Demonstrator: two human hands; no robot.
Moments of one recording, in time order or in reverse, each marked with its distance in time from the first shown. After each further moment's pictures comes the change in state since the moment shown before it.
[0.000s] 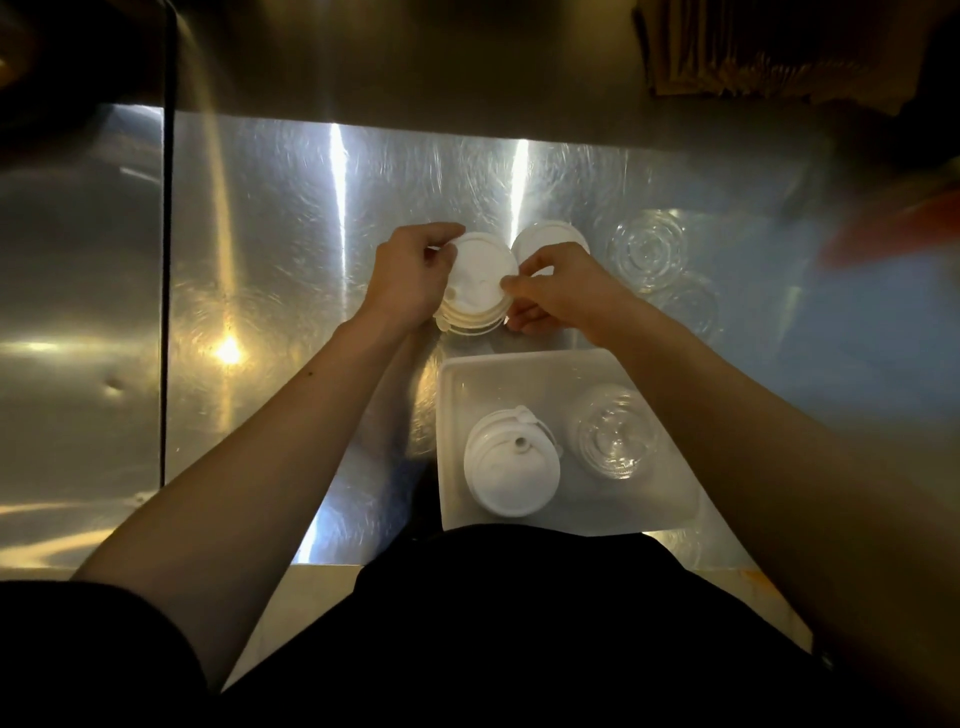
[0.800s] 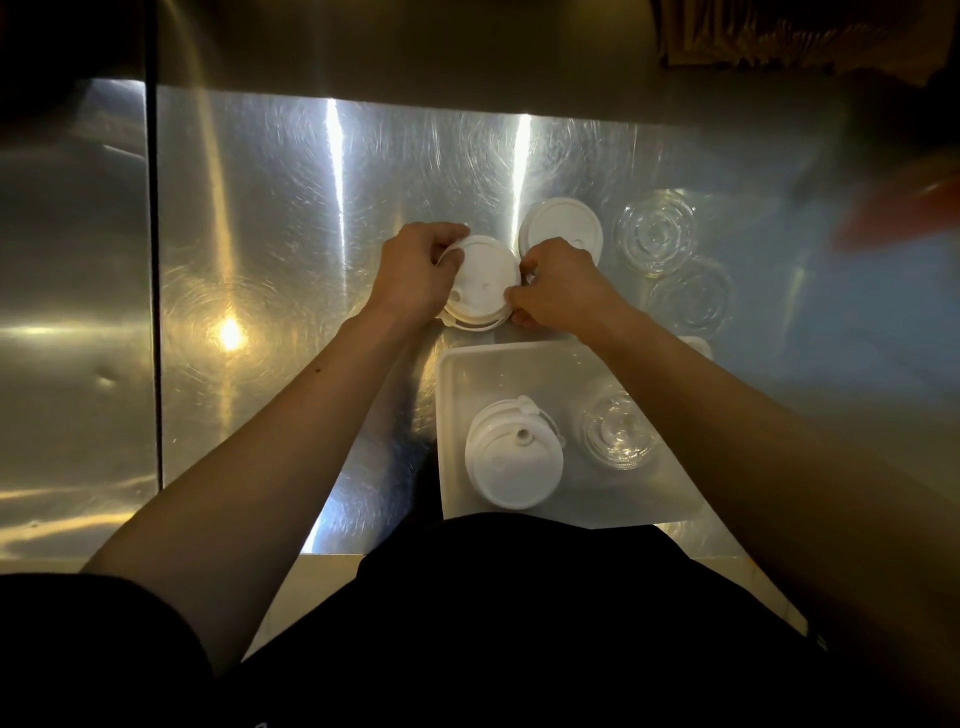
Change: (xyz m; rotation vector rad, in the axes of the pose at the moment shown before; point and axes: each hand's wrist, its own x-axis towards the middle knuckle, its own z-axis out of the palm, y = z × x) left_hand 0.001 -0.010 0.013 0.023 -0.044 -0.044; right_hand 0.011 0.011 0.013 -0.546 0.104 -0.151
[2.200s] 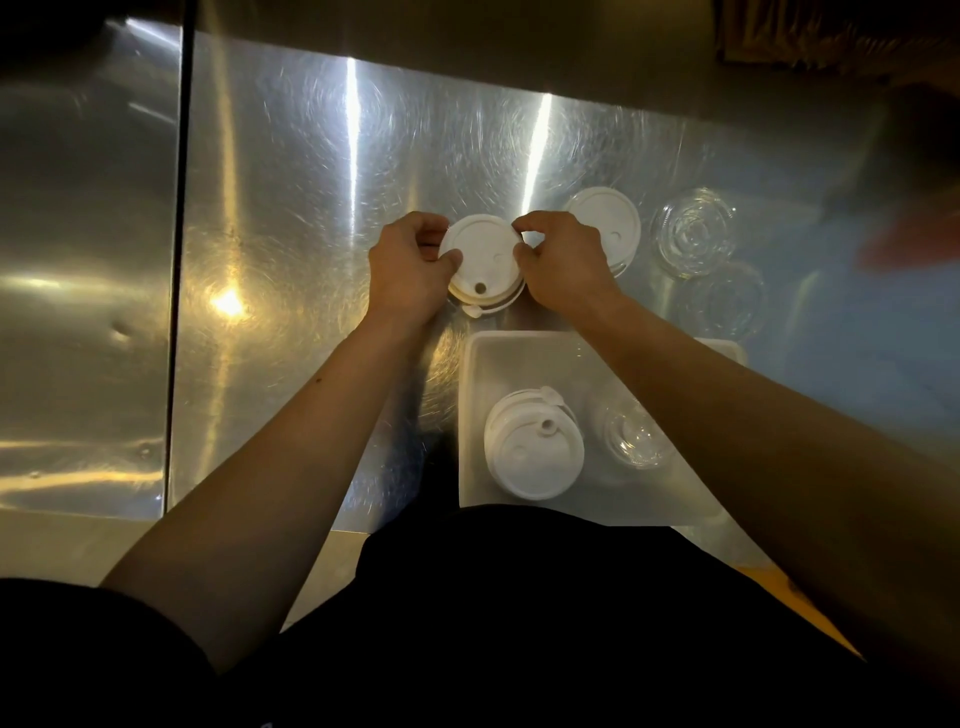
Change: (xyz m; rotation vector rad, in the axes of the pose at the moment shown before) left_hand -0.015 -0.034 -0.007 -0.184 0.234 -0.136; right_hand 0.006 -0.025 0.020 -0.088 0.171 -0.162
